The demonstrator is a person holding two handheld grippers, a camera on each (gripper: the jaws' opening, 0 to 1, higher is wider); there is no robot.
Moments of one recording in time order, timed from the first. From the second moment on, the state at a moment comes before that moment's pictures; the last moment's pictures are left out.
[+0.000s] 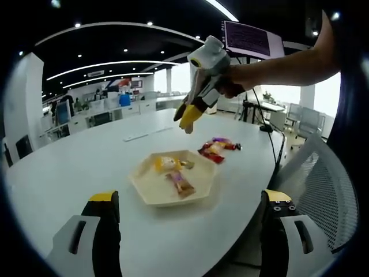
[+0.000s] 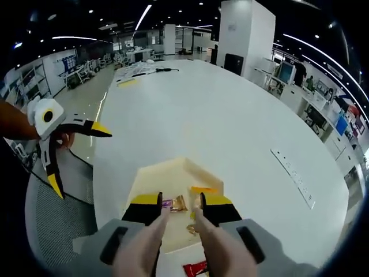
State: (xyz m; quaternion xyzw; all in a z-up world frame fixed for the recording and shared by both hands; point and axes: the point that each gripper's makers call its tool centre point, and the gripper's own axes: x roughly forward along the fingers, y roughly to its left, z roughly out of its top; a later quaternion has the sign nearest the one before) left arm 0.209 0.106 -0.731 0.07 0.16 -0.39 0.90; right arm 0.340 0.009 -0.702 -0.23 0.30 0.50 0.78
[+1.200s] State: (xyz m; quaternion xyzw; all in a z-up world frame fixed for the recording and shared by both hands) left arm 0.209 0.105 -0.734 0.08 0.17 -0.39 0.90; right arm 0.343 -0.051 -0.703 -0.23 0.31 0.47 0.79
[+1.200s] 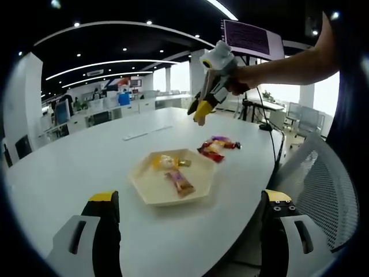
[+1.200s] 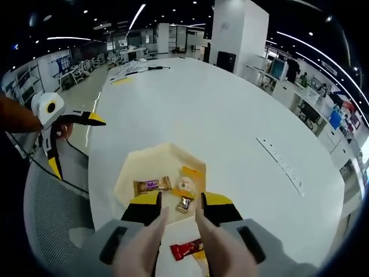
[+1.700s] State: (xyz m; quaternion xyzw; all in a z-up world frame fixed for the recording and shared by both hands) left arm 0.209 0.105 -0.736 0.08 0.17 -0.39 0.90; right arm 0.344 -0.083 -0.707 -0.24 0.32 0.46 0.80
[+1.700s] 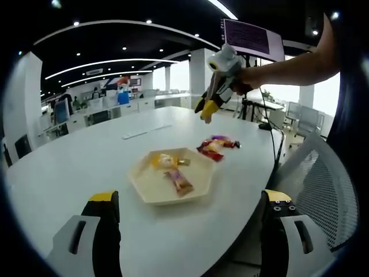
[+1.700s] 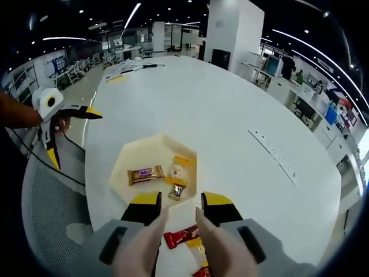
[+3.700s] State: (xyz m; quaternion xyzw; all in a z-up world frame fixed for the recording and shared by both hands) left arm 0.209 0.105 -0.739 0.08 0.18 -0.39 0.90; right arm 0.333 -0.206 -0.729 -0.22 0.36 0.38 0.83
